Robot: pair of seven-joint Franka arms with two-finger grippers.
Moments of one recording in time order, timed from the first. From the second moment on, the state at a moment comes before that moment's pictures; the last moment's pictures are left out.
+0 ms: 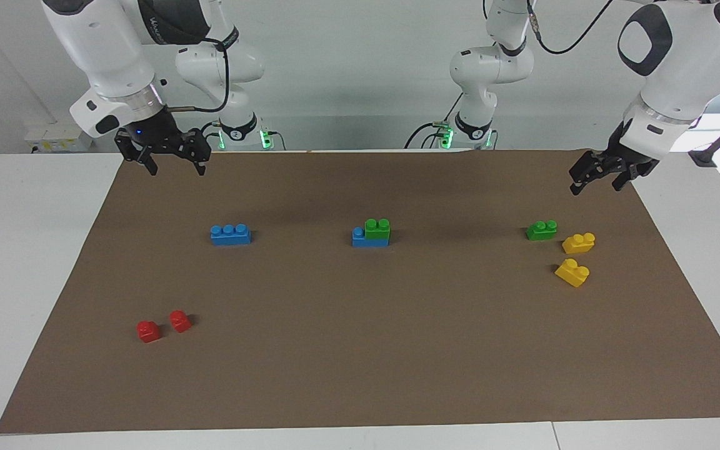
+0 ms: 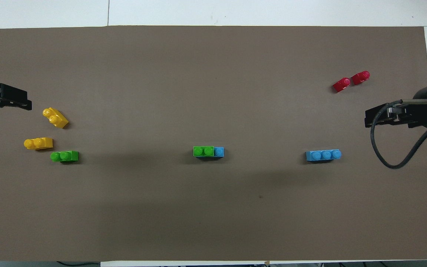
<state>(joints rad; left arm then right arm) 0.04 0.05 -0.04 -1.58 -0.02 1.62 -0.03 0.08 -0.05 -0.02 -1.68 0.01 1.58 0.10</state>
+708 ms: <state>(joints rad) 0.04 0.05 -0.04 -1.58 -0.02 1.62 -0.03 0.08 -0.05 -0.02 -1.68 0.01 1.58 0.10</state>
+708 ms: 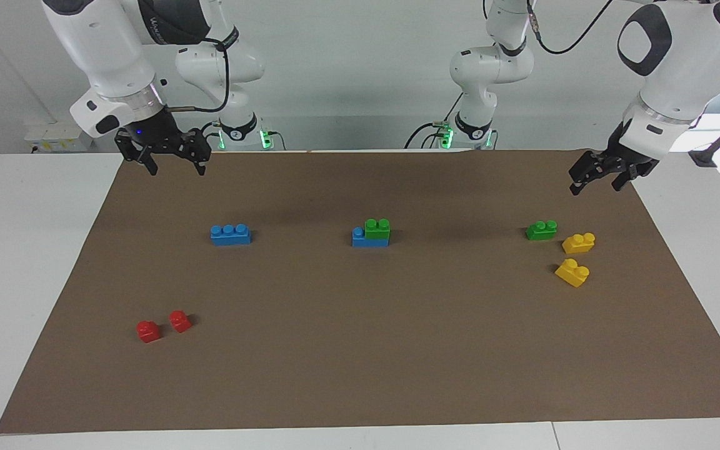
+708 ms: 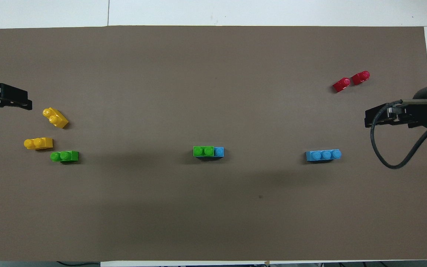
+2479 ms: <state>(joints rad) 0.03 0.05 -0.04 -1.59 -0.03 1.62 -0.25 0.08 -0.06 -0.02 -1.72 0.03 1.60 0.28</state>
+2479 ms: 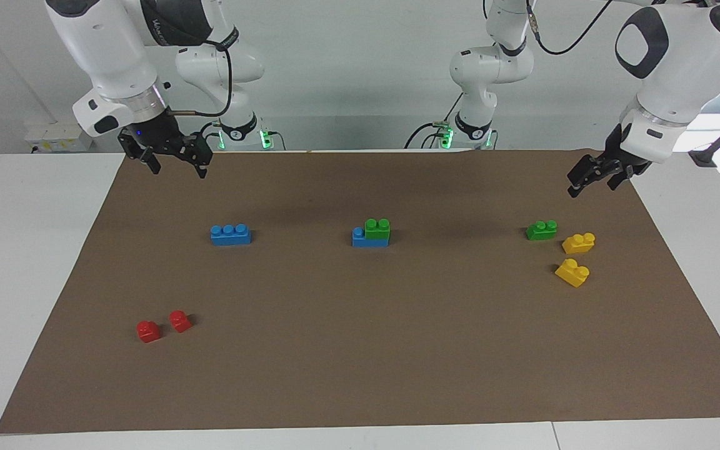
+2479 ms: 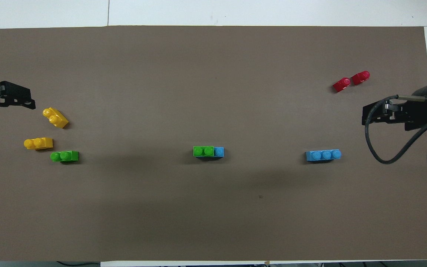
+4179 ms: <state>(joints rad) -0.18 0.01 -0.06 -1.71 -0.06 1.79 -1.80 0.21 0.02 -0.01 -2.13 0.74 2.04 1.33</state>
